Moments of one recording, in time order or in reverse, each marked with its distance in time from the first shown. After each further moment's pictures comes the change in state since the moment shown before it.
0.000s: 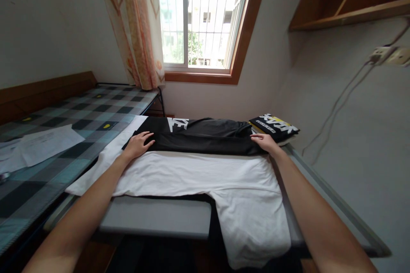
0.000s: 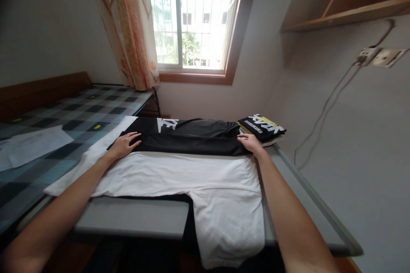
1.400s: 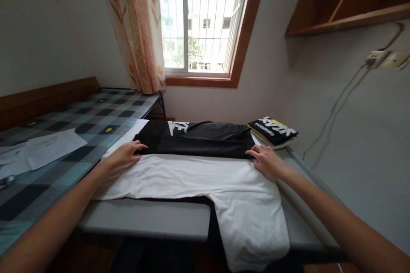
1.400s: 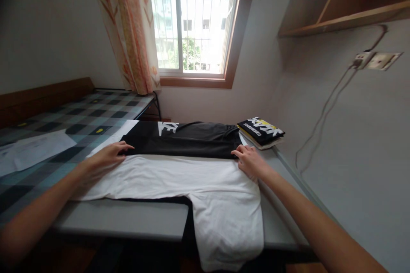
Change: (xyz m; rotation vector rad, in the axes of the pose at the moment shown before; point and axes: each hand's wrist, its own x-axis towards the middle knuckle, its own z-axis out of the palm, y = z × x) left_hand -0.032 -0.007 -0.063 -0.084 -0.267 0.160; right_hand -0.082 -0.019 -0.010 -0.975 -0.143 -0.754
